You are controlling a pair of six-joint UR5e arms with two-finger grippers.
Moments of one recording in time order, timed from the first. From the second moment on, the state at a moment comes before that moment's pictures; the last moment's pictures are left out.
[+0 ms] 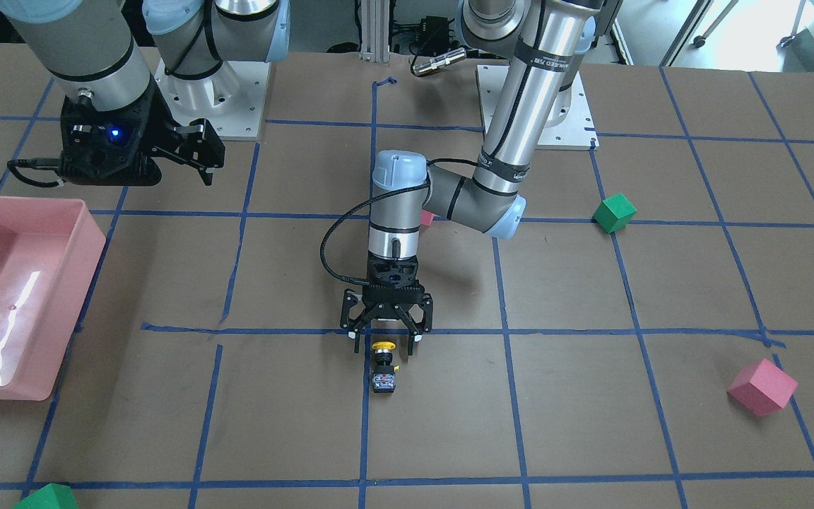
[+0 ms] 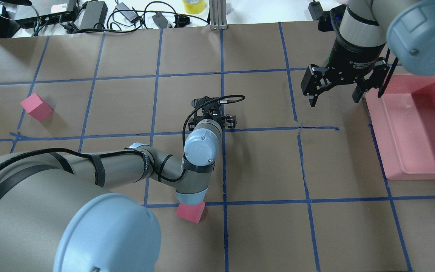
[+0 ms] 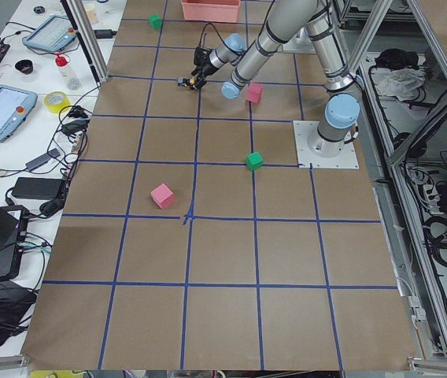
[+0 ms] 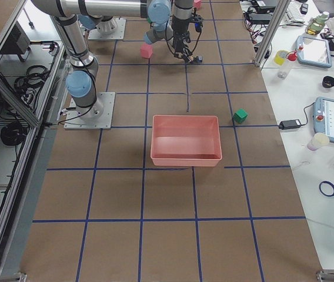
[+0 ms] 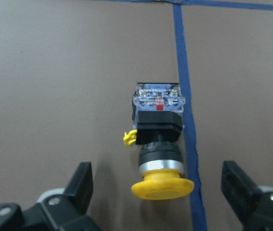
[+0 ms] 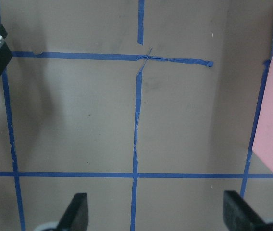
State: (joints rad) left arm -1.99 -2.25 -2.00 0.26 1.78 -0.35; right arm 1.58 -1.55 1.59 -1.50 -1.61 -0.03
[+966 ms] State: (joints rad) left arm -2.00 -2.24 -2.00 0.28 1.78 -0.28; right arm 1.58 -1.56 1.55 -1.48 -1.60 -0.04
